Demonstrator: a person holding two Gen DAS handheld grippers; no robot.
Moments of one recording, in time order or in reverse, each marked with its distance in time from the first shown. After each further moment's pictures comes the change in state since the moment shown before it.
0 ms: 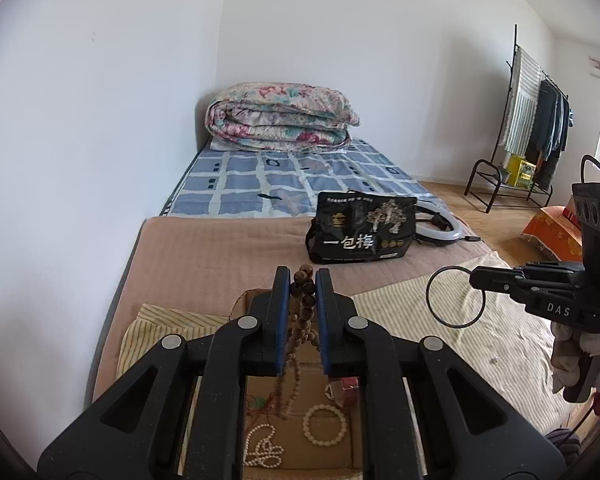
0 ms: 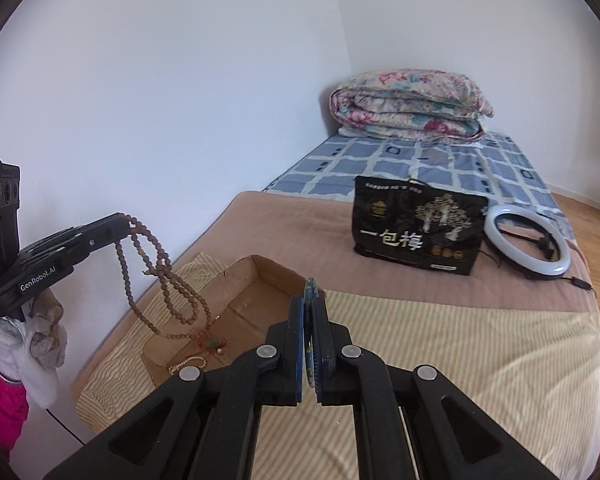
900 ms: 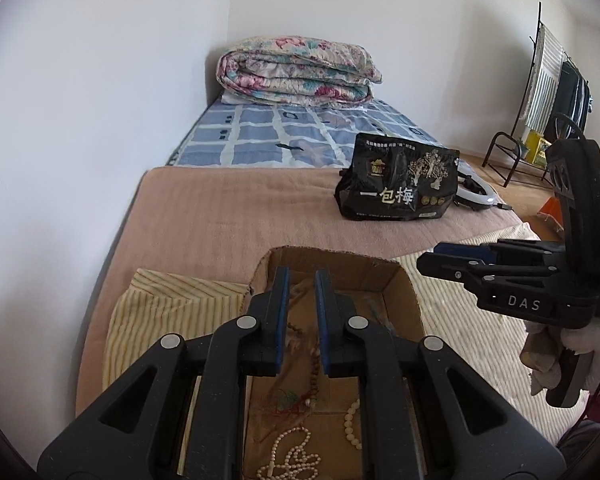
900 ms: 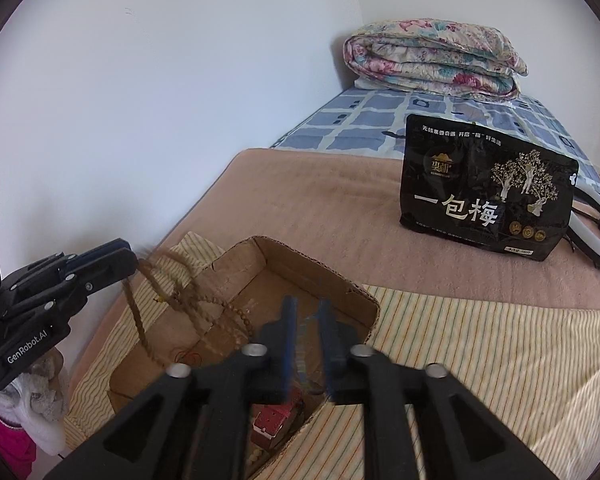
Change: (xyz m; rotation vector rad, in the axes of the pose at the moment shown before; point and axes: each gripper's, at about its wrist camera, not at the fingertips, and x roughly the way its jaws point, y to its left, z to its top) left arm 0.075 0.034 -0.039 -0.020 0.140 0.023; right arm 0.134 0.021 0.004 0.027 0.129 0.029
